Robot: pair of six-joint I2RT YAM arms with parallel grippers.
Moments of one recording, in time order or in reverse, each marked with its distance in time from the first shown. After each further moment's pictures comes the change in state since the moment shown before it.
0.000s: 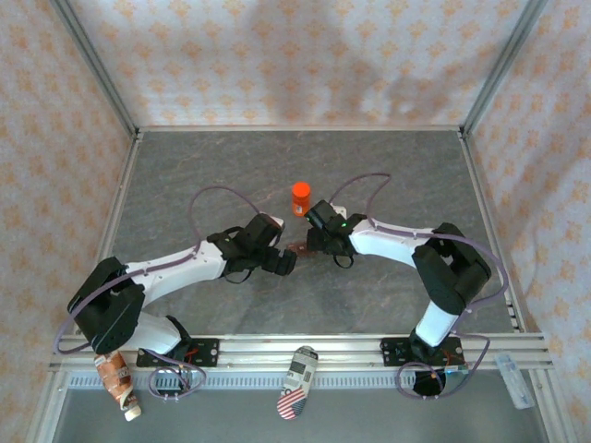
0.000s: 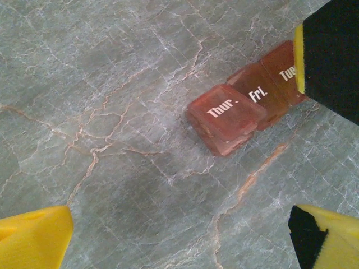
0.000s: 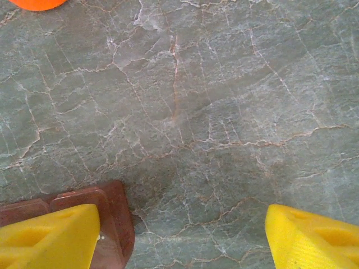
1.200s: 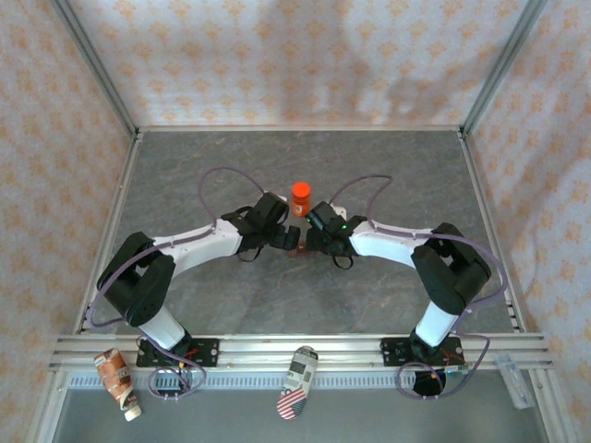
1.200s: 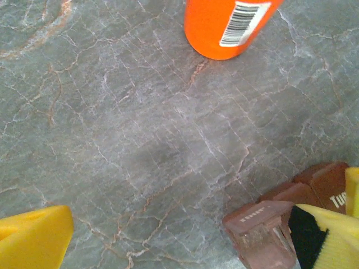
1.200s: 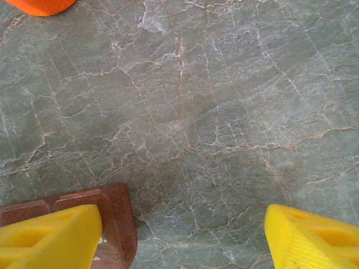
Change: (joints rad) left arm 0.097 0.213 0.183 0.050 -0.082 0.026; right arm 0.000 0.001 -0.023 0.045 -0.004 0.014
